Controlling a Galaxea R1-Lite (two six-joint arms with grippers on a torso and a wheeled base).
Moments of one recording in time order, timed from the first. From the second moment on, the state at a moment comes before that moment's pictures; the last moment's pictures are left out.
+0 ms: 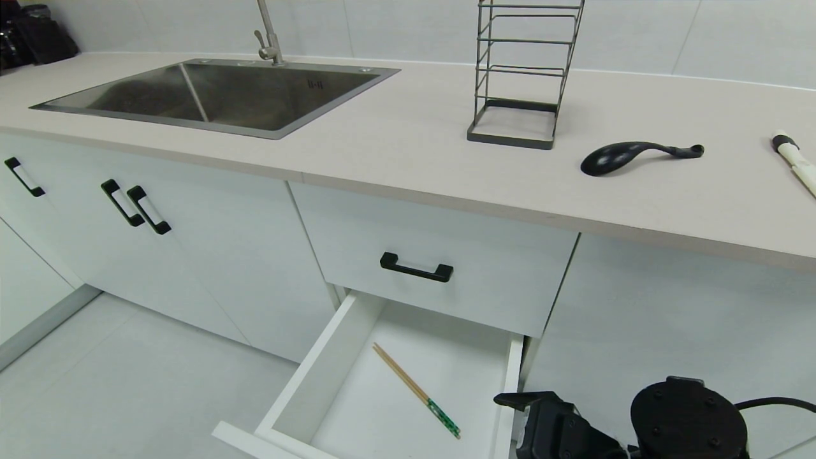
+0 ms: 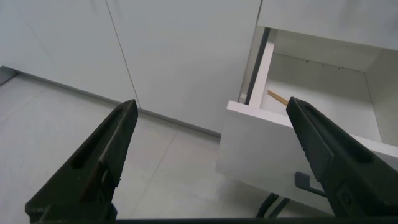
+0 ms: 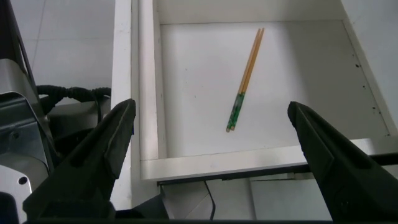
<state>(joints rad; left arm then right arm) 0.00 0.00 0.00 0.00 0.03 -0.04 0.99 1.74 -0.33 -1.01 0.00 -0.28</state>
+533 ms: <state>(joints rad) 0.00 0.00 0.00 0.00 0.03 -0.04 0.99 1.74 -0.33 -1.01 0.00 -0.29</state>
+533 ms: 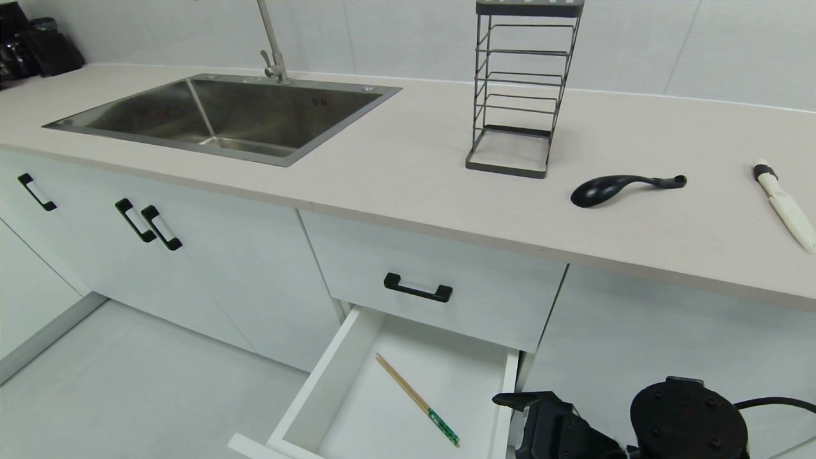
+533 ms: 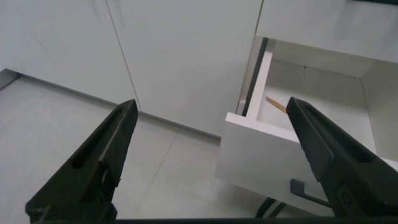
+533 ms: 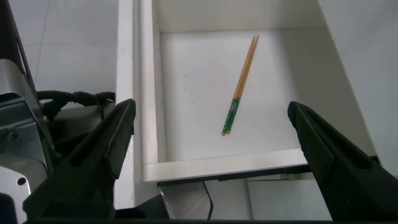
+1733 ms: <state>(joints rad) 0.00 0.00 0.00 0.00 0.03 -0.04 0.97 1.75 -0.51 -0.97 0.00 -0.28</state>
